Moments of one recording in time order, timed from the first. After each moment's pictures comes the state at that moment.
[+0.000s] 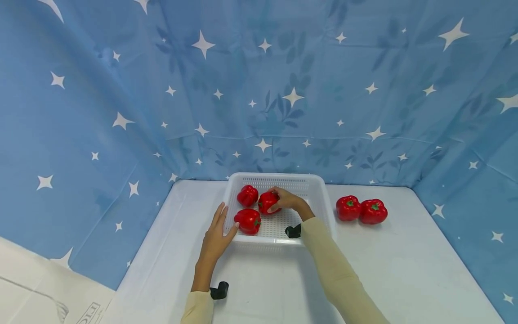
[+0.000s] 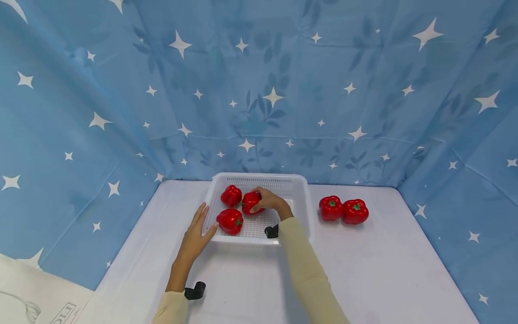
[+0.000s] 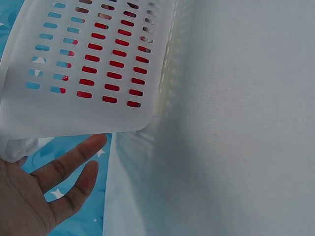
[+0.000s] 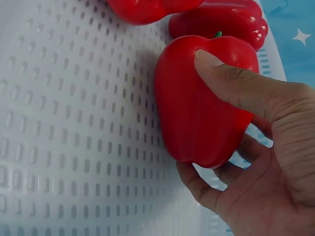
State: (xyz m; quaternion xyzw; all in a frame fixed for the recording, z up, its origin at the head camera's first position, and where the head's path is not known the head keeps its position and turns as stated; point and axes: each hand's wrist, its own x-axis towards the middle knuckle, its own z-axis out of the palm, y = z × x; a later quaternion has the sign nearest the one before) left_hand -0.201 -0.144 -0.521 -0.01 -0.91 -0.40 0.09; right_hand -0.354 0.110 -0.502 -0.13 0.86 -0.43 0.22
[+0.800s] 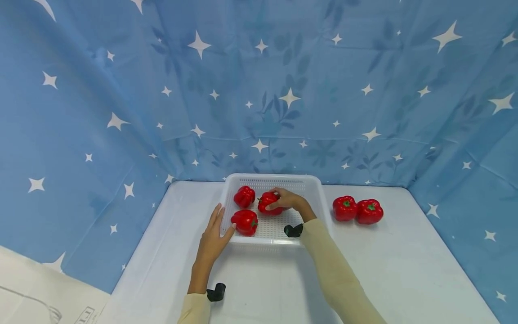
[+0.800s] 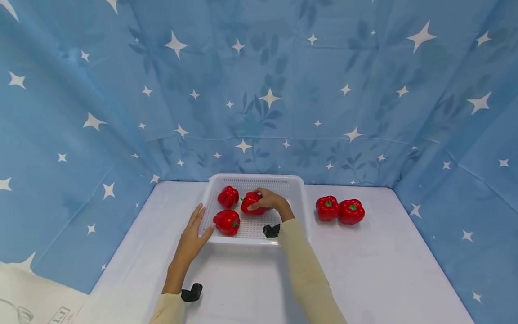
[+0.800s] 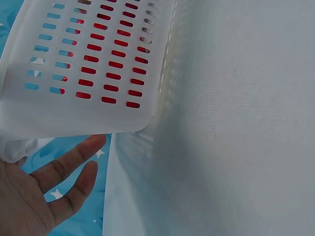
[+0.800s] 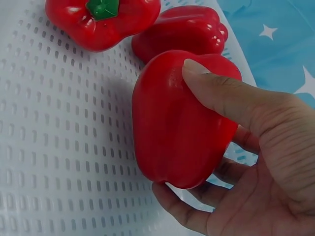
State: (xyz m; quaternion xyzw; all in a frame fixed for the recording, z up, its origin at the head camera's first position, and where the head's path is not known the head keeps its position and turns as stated) left_hand -0.201 -0.143 -0.518 -0.01 -0.91 -0.40 0.09; right_hand -0.353 0.123 -0.490 -0.10 0.87 -0.41 0.26
